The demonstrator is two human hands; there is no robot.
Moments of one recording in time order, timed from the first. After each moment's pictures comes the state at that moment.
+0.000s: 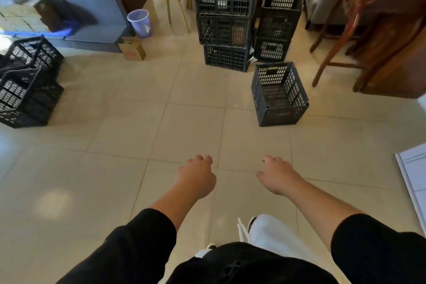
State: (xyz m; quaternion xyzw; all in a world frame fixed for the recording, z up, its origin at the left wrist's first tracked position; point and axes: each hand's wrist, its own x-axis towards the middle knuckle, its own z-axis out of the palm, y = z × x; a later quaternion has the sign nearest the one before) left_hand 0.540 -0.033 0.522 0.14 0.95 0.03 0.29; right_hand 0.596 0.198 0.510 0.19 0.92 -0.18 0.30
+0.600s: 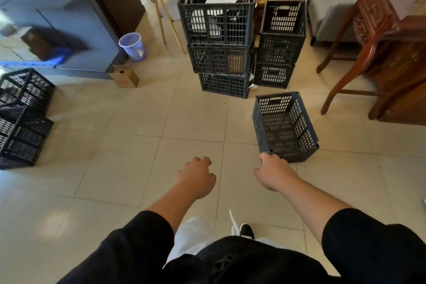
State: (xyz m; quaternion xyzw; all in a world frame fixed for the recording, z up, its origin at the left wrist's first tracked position) left_hand 0.217 0.114 0.539 0.11 0.95 0.06 0.29; right_hand 0.263 0.336 0.515 0.20 0.92 -0.20 0.28
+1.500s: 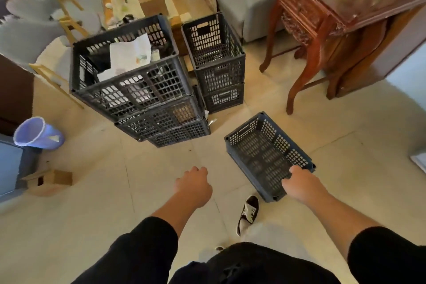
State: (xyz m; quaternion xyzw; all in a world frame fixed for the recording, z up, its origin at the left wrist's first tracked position) left_hand -0.253 0.330 0.484 0.34 0.87 -0.12 0.34; right_hand -0.045 0.533 0.456 0.54 0.74 -0.31 0.25
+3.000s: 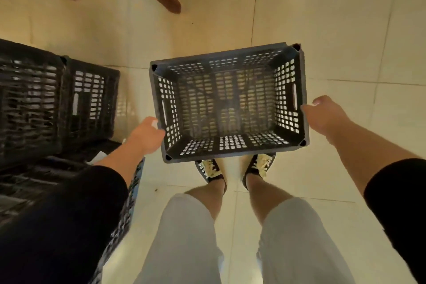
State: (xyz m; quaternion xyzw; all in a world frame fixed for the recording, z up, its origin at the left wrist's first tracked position) left_hand -0.457 0.759 -0.002 0.47 0.73 -0.23 0.44; right_hand -0.042 0.670 0.013 0.87 0.18 -0.45 0.02
